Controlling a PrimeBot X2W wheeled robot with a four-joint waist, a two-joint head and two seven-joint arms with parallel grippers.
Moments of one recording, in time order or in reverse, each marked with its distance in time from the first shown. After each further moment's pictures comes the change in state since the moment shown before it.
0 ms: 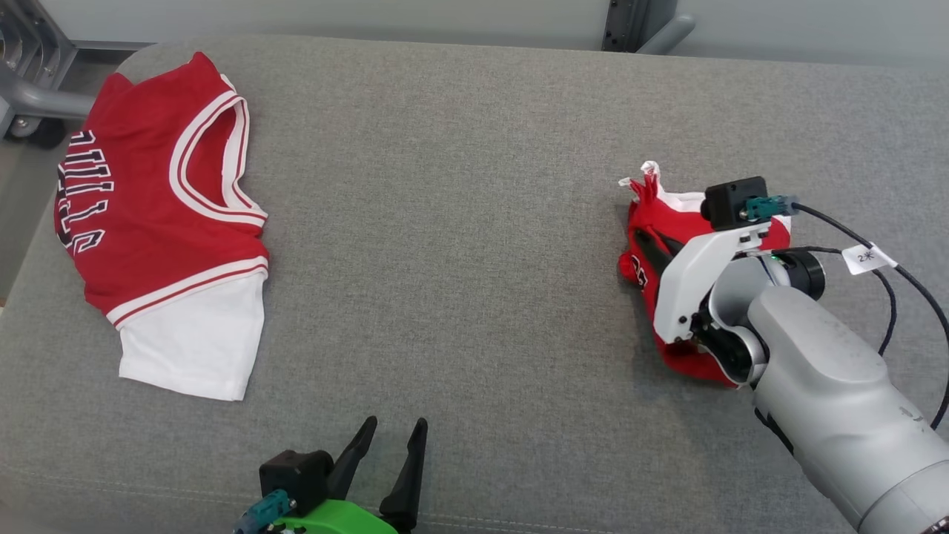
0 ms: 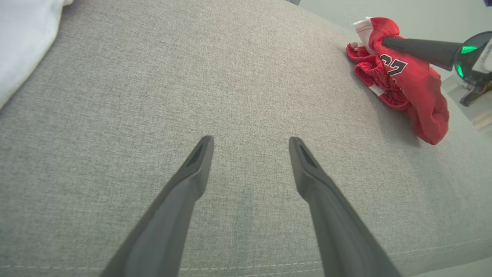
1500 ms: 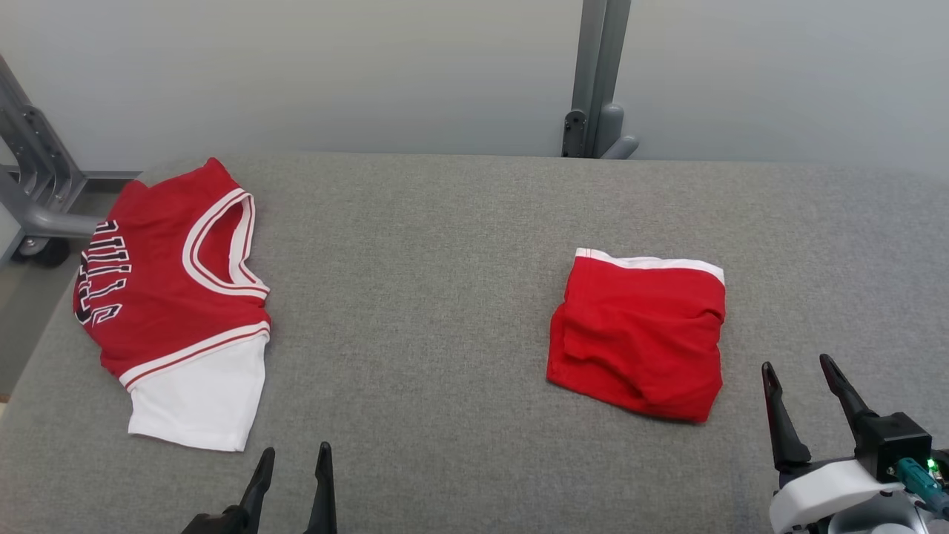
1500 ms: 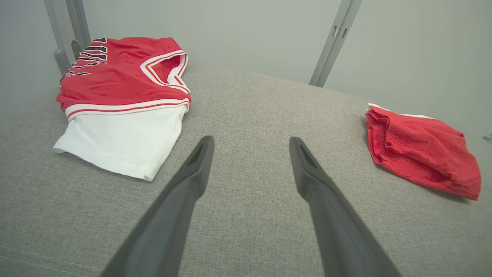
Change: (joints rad) left arm 0.274 -0.150 0.482 -0.040 0.410 -0.098 -0.004; right arm 0.783 0.105 -0.640 -0.582 -0.653 0.000 -0.348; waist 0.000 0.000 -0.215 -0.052
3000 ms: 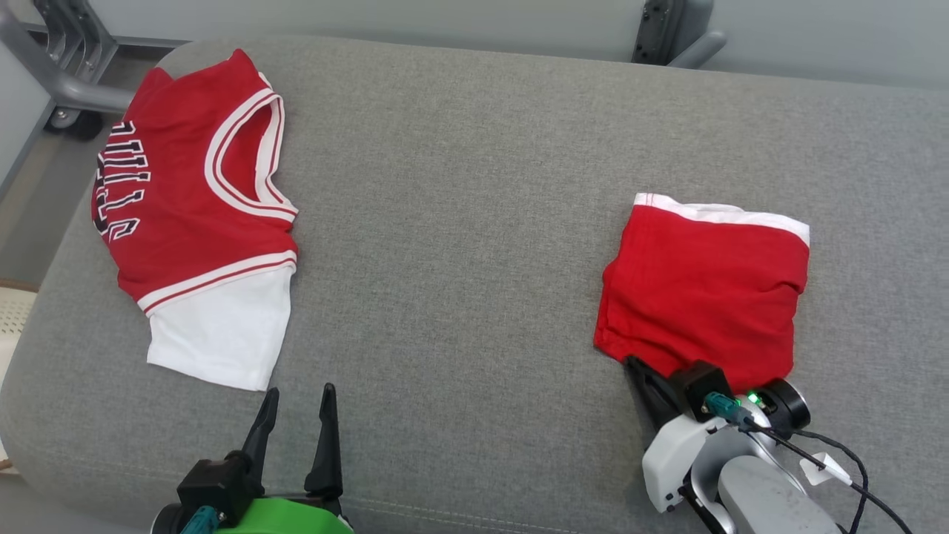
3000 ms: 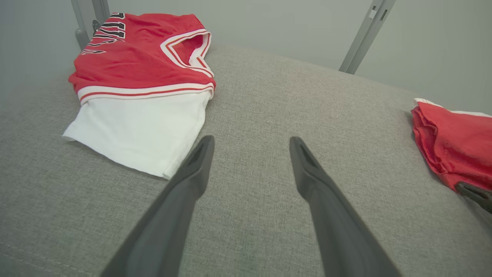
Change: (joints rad) left arm -0.118 -0.126 0.136 0.070 0.139 -0.136 0.000; right arm -0.406 0.007 0.454 0.533 0.031 0.000 0.000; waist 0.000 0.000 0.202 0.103
